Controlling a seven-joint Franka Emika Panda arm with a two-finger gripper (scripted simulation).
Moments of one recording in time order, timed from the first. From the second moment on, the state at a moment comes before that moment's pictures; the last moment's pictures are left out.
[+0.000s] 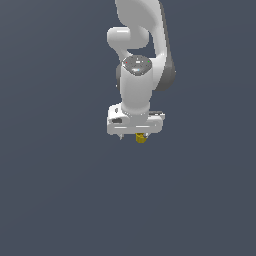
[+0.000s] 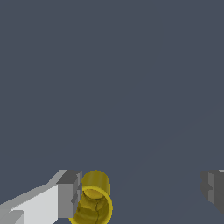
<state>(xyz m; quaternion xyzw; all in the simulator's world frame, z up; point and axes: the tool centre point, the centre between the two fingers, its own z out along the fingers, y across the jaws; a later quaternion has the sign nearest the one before) 0.004 0.024 0.176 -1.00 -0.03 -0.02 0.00</state>
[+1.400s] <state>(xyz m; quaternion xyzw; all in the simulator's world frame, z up) -0.027 0.020 0.144 -1.00 0.05 0.00 0.00</state>
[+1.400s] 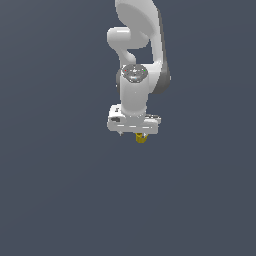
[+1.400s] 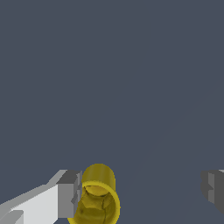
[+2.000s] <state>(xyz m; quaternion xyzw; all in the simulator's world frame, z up) -0.081 0.063 0.106 -0.99 0.12 0.00 0.00</state>
